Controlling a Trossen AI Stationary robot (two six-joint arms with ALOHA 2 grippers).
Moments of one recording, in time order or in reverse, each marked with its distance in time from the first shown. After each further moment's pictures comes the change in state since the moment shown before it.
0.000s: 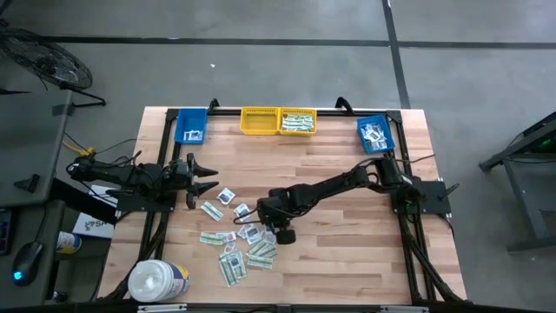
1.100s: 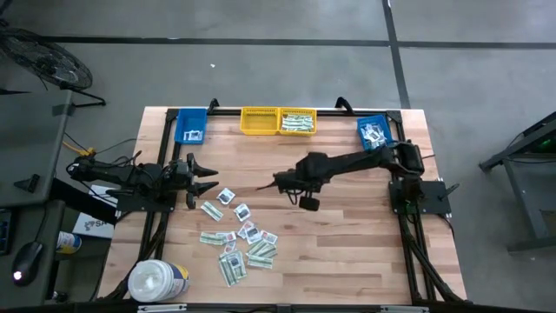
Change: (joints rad) left arm 0.000 0.000 0.000 0.000 0.000 0.000; right arm -0.139 -0.245 -0.008 -0.664 0.321 0.270
